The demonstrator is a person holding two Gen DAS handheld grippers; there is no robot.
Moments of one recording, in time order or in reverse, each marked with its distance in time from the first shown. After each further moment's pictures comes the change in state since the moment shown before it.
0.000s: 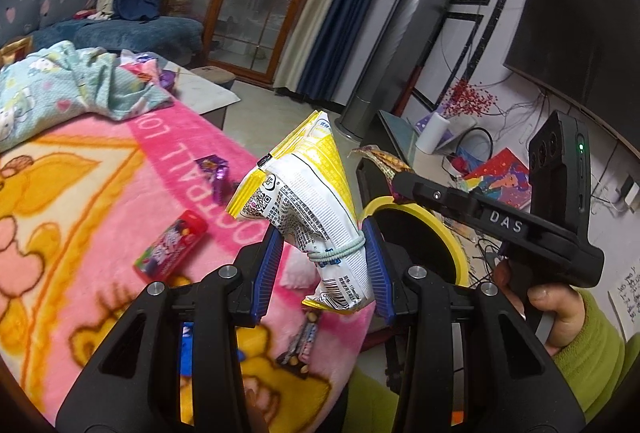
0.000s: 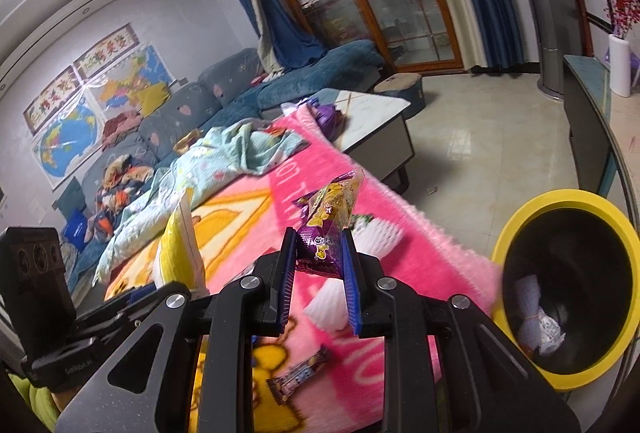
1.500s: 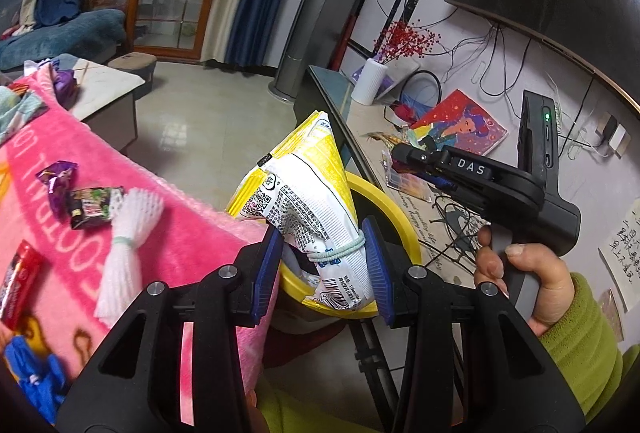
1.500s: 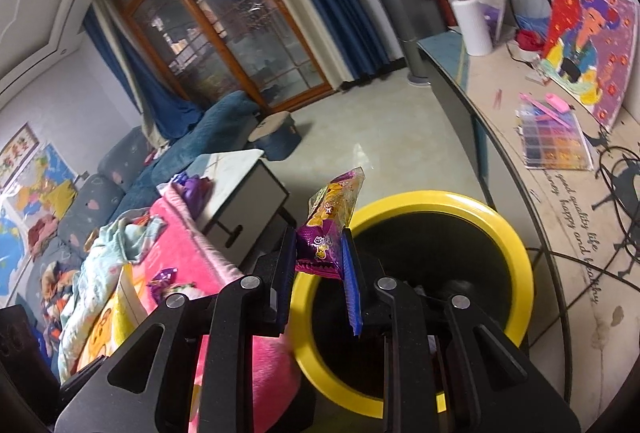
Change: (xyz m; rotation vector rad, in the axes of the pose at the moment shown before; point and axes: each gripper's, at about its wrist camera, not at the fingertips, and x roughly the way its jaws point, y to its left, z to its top) left arm 0.116 -0.108 -0.008 0.150 0.145 -0.175; right arm -0.074 -0.179 -0.008 0.327 -0.160 -0.329
